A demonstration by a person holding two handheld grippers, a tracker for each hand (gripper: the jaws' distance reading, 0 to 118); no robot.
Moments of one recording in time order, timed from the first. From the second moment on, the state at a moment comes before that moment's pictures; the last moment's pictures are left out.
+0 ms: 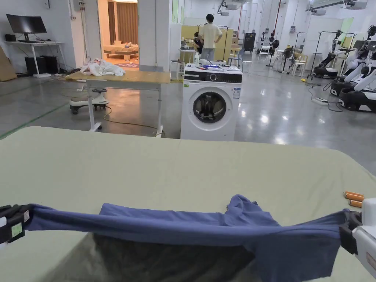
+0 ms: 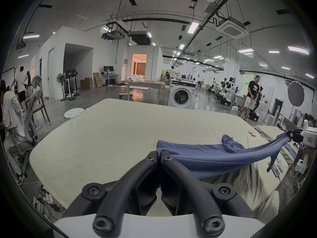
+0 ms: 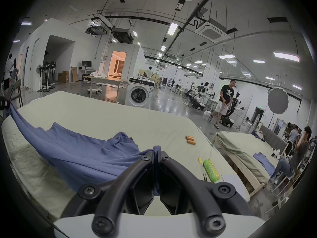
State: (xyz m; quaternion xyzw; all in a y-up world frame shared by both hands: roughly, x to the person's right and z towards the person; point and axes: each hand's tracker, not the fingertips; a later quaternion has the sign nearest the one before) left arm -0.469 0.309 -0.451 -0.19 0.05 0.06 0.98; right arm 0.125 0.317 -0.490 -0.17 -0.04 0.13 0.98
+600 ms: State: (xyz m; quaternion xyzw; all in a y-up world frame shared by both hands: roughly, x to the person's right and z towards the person) left arm -0.437 0.183 -0.467 -0.38 0.05 0.04 0.92; right arm 0.132 0.178 -0.481 -0.35 -0.02 0.10 0.93
